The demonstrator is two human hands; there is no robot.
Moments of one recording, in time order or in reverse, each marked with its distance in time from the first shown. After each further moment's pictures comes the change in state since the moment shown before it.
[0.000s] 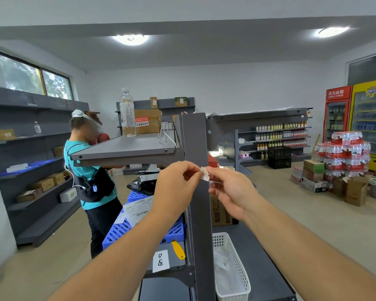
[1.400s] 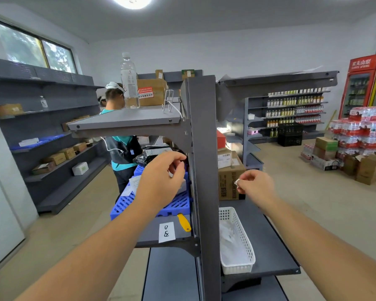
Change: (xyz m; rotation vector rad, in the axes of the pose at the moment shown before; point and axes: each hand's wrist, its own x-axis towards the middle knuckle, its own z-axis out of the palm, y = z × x) left_hand -0.032 -0.060 -0.012 0.136 -0.041 0.048; right_hand 0.059 0.092 -0.100 -0.773 0.276 -0.070
